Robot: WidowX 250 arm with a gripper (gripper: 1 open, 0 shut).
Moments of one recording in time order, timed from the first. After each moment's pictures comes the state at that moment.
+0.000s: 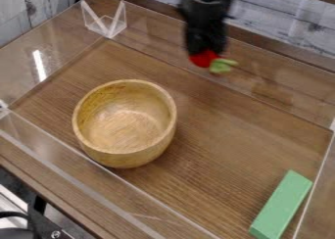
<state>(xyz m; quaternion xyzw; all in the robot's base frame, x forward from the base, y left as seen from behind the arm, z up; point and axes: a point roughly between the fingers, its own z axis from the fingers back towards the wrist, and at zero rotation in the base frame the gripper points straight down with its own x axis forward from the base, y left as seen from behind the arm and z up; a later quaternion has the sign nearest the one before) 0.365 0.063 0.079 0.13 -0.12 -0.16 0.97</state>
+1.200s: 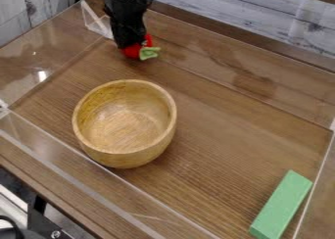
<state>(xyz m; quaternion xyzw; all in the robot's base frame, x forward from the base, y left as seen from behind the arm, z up) 0.368 0.167 0.047 0.11 -0.11 -0.14 0.98</state>
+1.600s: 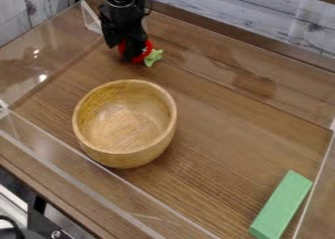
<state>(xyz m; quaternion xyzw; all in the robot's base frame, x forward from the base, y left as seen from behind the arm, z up) 0.366 0.151 0.037 0.10 -0.10 -0.08 0.99</state>
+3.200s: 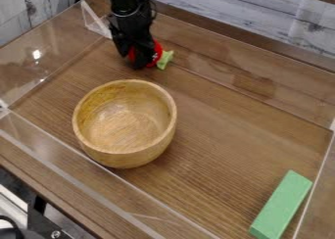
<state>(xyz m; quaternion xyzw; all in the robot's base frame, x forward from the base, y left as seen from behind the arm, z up) 0.365 0.134 0.029 0.05 -0.14 -0.11 0.98</state>
